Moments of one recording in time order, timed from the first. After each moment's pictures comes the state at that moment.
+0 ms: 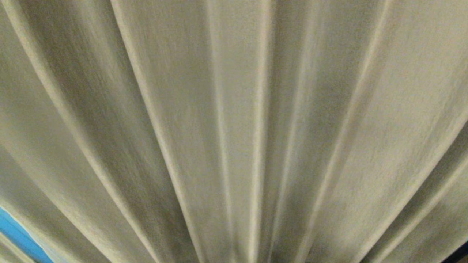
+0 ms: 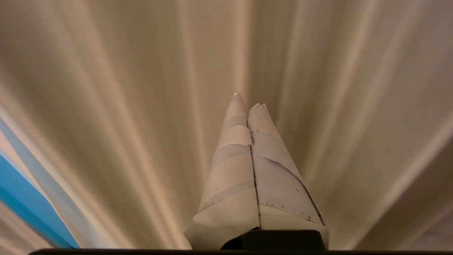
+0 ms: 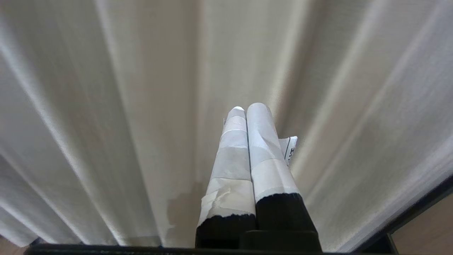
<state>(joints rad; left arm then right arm) 0.00 0.00 0.00 -0.01 -0.01 -0.01 0.01 0.00 0.00 0.01 0.05 -0.10</state>
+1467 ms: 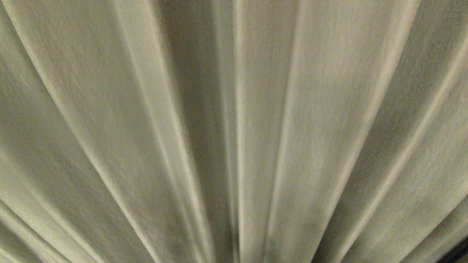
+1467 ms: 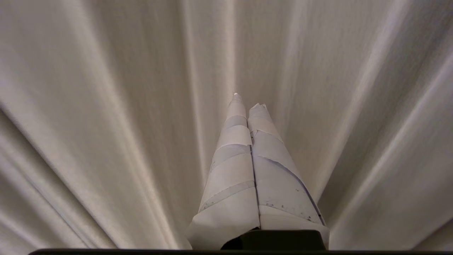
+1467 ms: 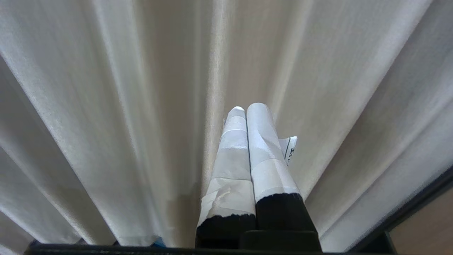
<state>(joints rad) 0.00 0.00 0.00 -0.01 0.00 -0.01 0.01 0.00 0.00 0.01 0.05 -0.10</state>
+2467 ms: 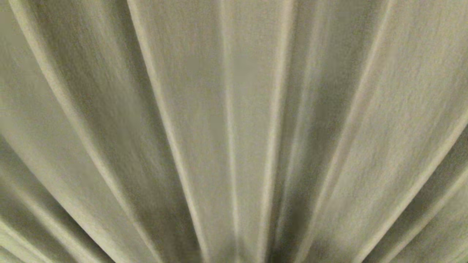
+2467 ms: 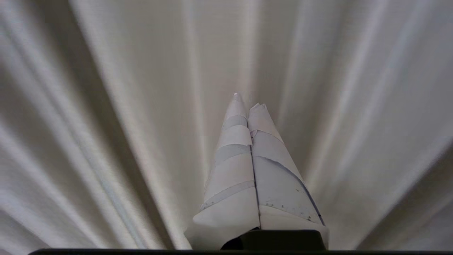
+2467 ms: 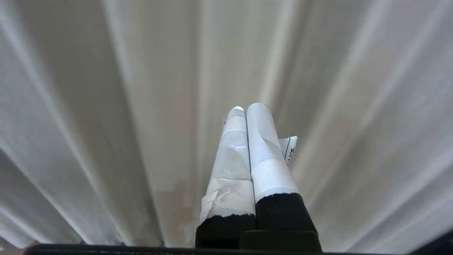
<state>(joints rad) 0.00 0.00 0.00 -0.01 0.00 -0.01 0.01 0.00 0.00 0.01 0.05 -0.10</state>
